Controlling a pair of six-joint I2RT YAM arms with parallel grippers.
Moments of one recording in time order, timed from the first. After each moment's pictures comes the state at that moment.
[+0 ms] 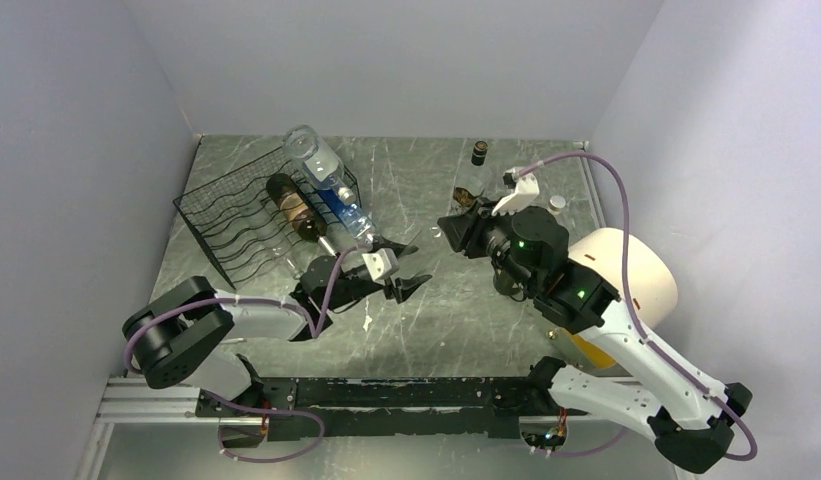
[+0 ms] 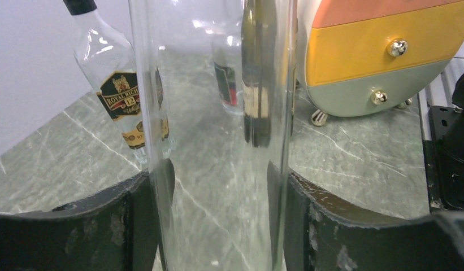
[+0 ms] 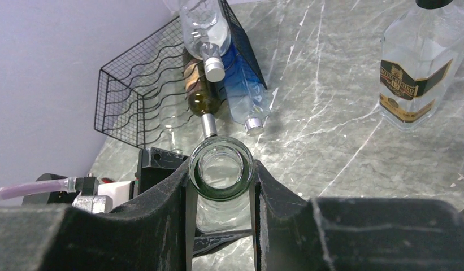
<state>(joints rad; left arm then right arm) -0.92 1.46 0.45 1.15 0.27 0.09 0.82 0.87 1.03 -0.37 0.29 0.52</state>
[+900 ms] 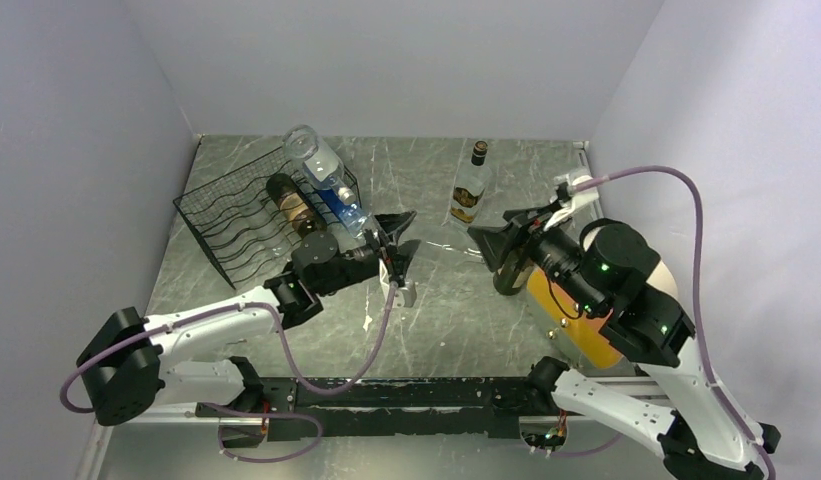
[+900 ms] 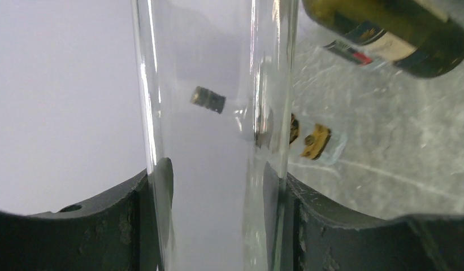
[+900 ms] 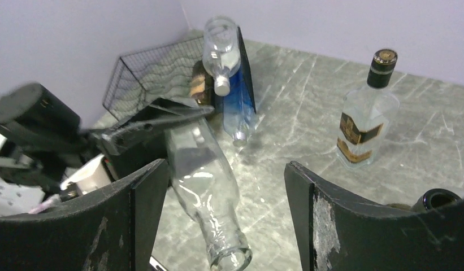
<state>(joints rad) -0.93 1.21 0.68 0.58 0.26 1.05 0.81 0.71 1.23 -0.58 0.21 0.25</state>
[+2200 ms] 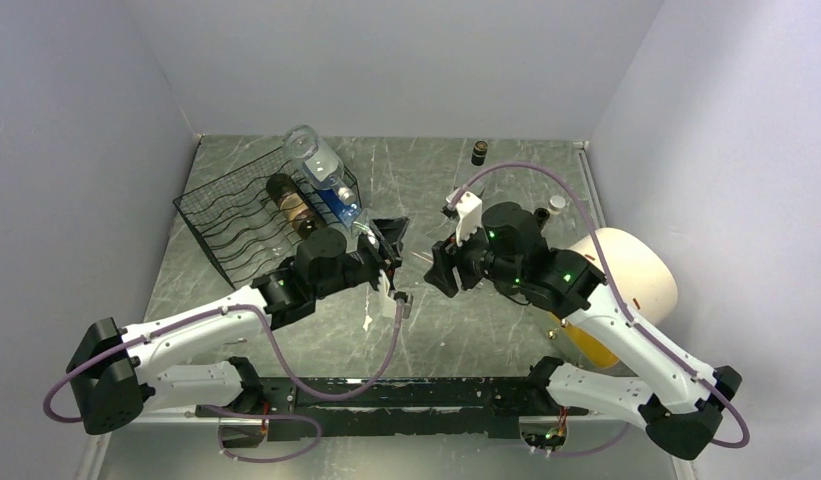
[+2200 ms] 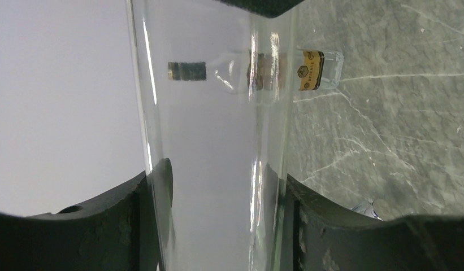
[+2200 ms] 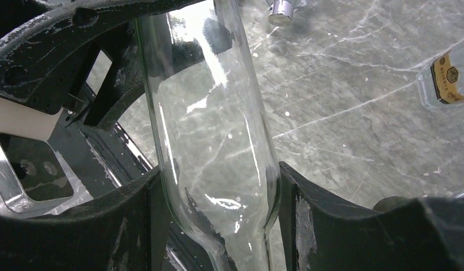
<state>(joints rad) -0.96 1.13 0.76 0.18 0.12 1.44 0.81 0.97 1.11 -0.71 -0.11 0.10</state>
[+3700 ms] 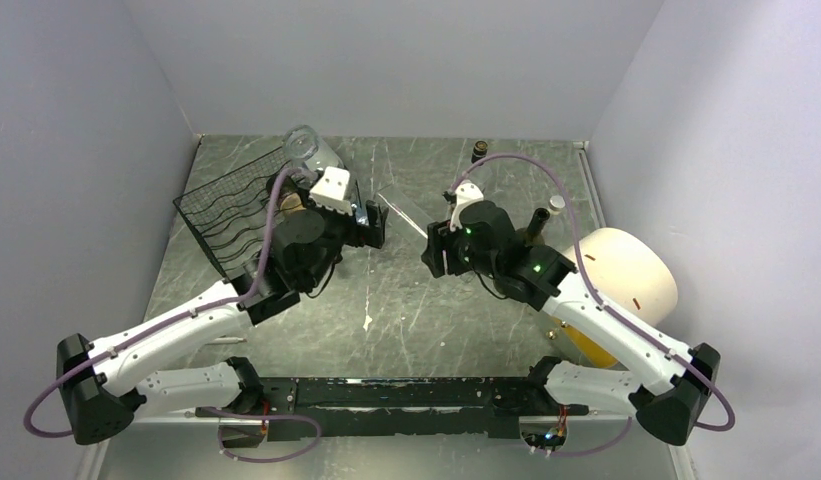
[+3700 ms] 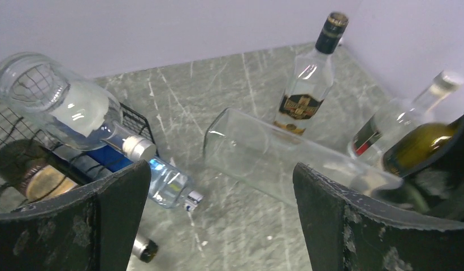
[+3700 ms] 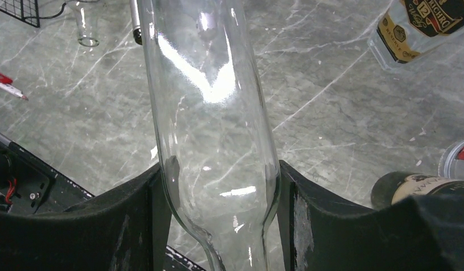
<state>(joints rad) -0.95 1.06 0.93 0.05 -0.55 -0.15 0.81 1.07 1.05 -0.58 0.17 0.31</state>
